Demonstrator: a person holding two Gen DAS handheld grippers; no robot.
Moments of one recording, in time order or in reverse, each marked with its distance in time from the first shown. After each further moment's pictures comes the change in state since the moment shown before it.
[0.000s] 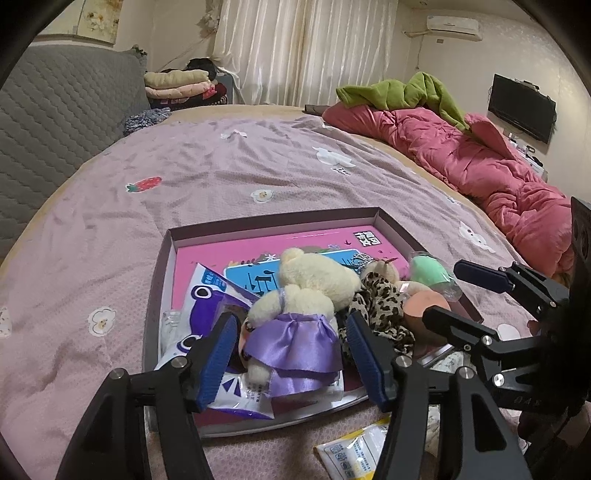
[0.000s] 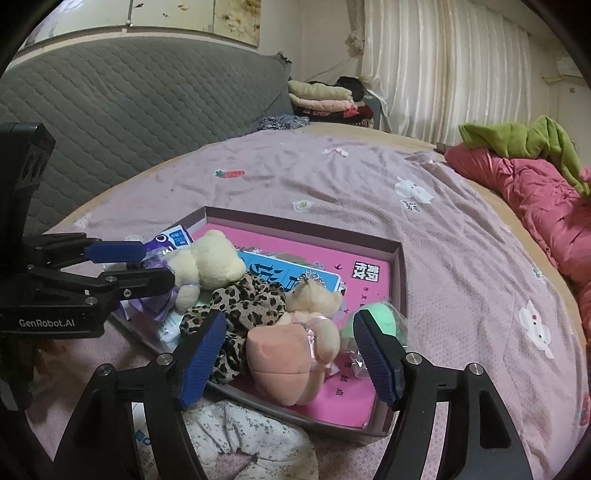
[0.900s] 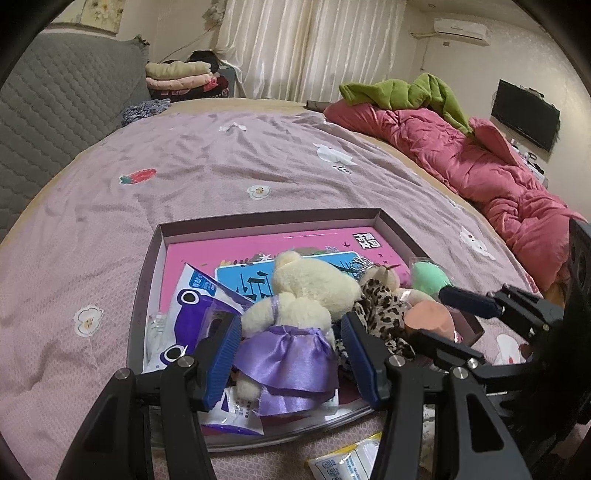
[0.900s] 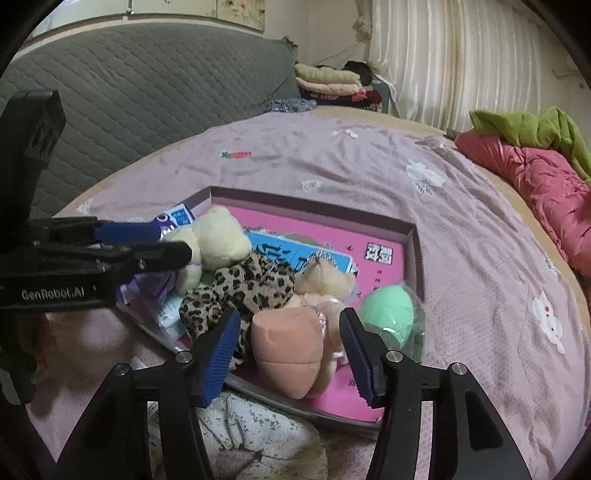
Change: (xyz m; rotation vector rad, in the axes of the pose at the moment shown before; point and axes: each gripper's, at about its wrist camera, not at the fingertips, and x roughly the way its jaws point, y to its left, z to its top) left arm 0.016 -0.003 0.004 -0.024 0.016 -0.022; right arm 0.014 0.002 -0.003 -0.012 0.056 0.041
